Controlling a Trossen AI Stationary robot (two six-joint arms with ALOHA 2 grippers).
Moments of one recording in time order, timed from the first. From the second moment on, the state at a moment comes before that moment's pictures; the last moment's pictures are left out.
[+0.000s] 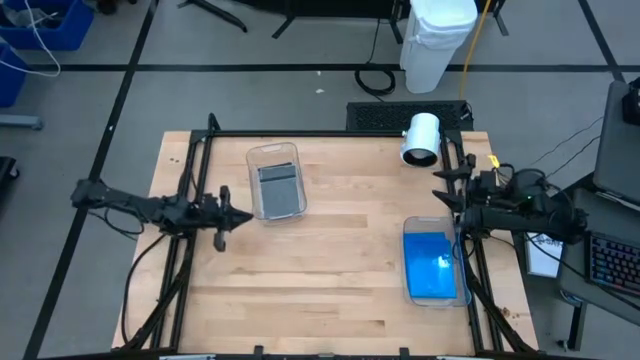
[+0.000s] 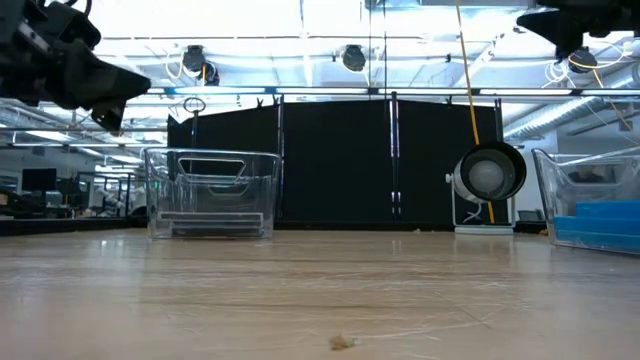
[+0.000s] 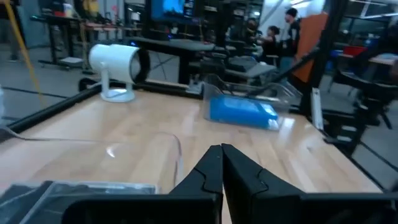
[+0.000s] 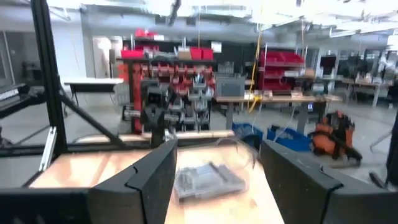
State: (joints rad) left arm -0.25 0.21 0.02 0.17 -0.27 -0.15; right arm -0.09 0.00 0.43 -0.31 0.10 -0.03
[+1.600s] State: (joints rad) left arm -0.24 0.11 0.02 0.01 -0.18 -0.02; right arm -0.09 0.01 0.02 0.00 -0.05 -0.06
